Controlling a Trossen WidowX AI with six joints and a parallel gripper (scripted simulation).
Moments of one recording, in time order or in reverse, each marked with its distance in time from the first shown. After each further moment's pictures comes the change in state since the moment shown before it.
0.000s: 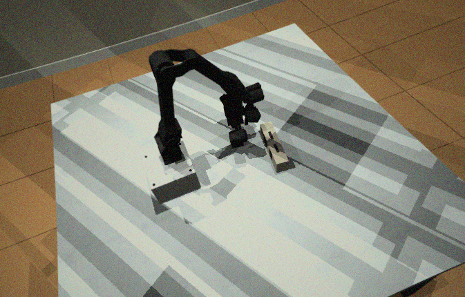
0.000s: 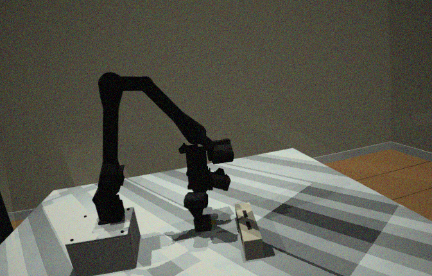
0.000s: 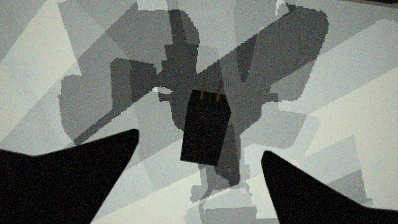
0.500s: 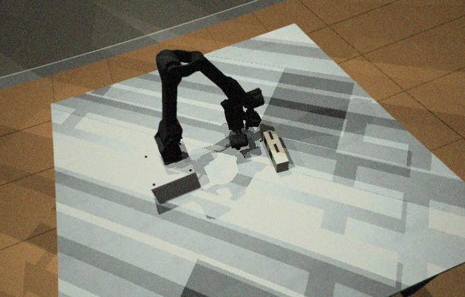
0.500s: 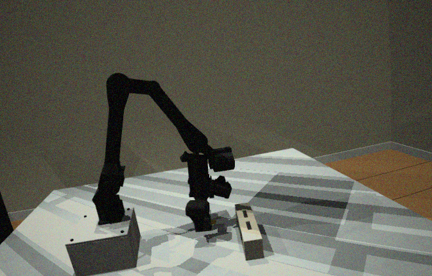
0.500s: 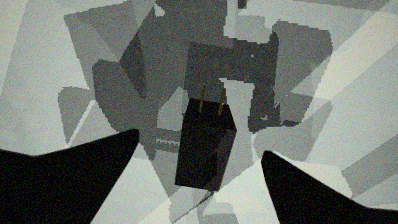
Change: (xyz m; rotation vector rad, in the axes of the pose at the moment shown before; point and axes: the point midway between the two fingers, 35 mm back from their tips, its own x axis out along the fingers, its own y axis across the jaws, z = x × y) arm 0.024 0.000 0.002 -0.001 0.001 0.000
